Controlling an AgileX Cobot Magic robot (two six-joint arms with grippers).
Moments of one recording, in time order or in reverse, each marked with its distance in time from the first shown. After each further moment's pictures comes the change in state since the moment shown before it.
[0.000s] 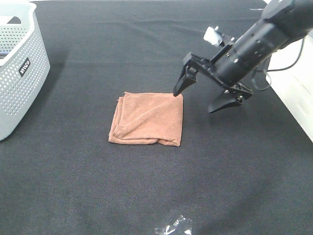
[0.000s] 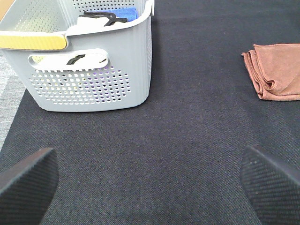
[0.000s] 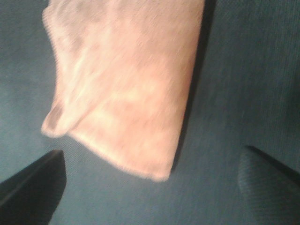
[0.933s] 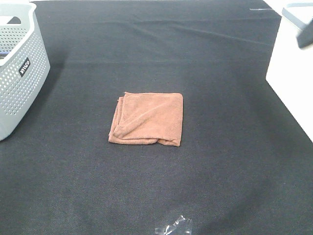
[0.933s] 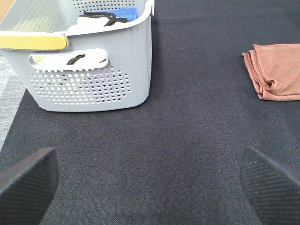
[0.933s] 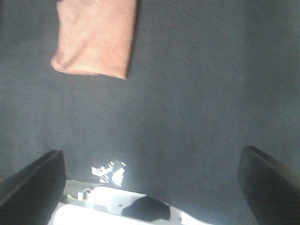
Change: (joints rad) left arm 0.000 0.000 0.000 0.000 0.000 0.000; right arm -0.245 -0.839 0.189 -0.295 0.406 0.138
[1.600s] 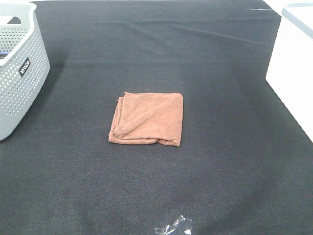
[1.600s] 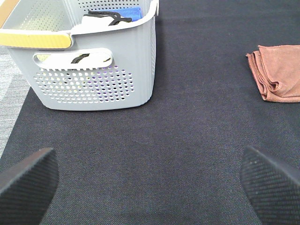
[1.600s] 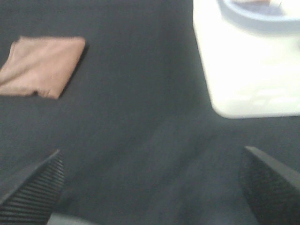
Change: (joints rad) left arm 0.018 0.000 0.000 0.000 0.000 0.000; right arm 0.000 -1.104 0.650 -0.280 -0.135 0.033
